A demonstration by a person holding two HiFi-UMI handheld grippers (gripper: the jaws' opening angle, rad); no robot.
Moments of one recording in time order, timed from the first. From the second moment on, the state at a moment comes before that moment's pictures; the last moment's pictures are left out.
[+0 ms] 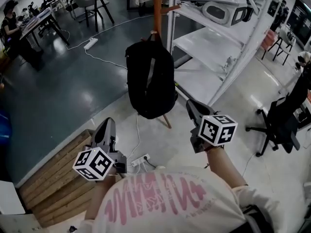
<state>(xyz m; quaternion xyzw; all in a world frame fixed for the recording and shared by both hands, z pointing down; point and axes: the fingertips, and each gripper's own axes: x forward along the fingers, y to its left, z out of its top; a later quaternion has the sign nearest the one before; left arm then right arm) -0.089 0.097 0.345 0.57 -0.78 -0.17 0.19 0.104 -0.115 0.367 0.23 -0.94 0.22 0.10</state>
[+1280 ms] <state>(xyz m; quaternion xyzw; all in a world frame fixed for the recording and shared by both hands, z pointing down) -0.125 -0.023 0.390 0.61 -0.74 -0.15 0.26 0.054 -0.171 0.425 0.22 -0.93 0.26 0.11</state>
